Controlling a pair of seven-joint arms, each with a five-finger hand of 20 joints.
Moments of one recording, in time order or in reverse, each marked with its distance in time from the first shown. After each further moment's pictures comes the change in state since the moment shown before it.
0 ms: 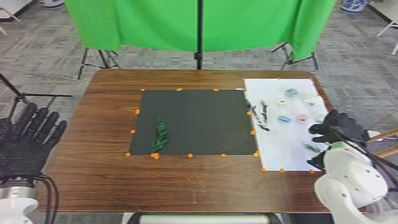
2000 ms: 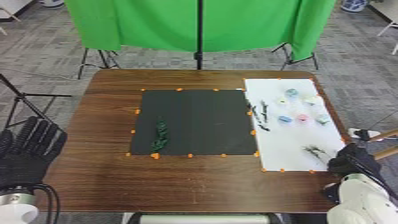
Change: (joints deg) left arm 2.7 -0.7 -0.1 -1.4 -4.9 6.1 -0.3; right arm -13.8 -1.7 6.0 -3.8 3.7 4.4 4.5
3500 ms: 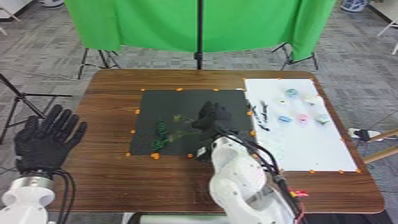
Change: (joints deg) left arm -5.8 4.1 5.3 1.4 0.0 1.3 -2.8; right arm 29.7 -23.2 -37.8 14.1 -10.4 -0.4 -14.6
